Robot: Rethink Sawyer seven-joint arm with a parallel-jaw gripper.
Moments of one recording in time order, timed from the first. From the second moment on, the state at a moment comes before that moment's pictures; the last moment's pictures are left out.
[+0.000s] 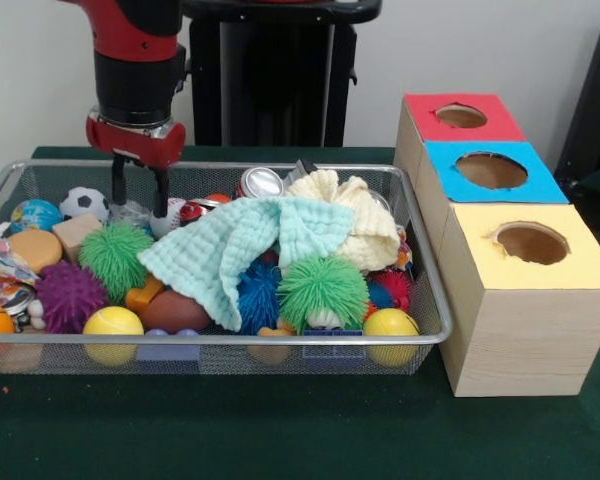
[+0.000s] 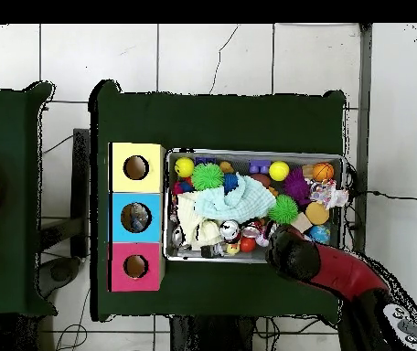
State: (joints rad) arm -0.63 -0.57 0.02 1.82 -0.28 0.21 1.79
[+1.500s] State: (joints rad) arm -0.58 -0.61 -0.05 1.75 -0.28 0.47 1.79
